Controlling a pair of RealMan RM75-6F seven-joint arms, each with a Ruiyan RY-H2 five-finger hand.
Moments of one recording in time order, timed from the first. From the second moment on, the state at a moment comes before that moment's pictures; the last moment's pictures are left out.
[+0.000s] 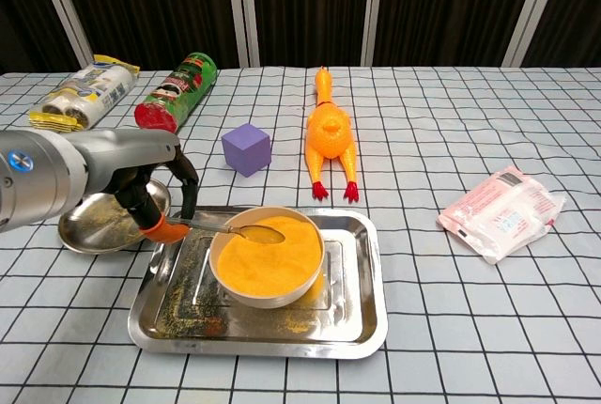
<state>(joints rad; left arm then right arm) -0.78 -1.66 -0.35 -2.08 0.30 1.44 1.04 0.10 -1.08 0.07 -1.70 -1.43 1.36 0.24</state>
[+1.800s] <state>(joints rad) -0.93 -1.49 -0.50 -2.15 -0.24 1.39 0.90 0.10 -1.08 0.06 -1.71 -1.43 1.35 0.25</state>
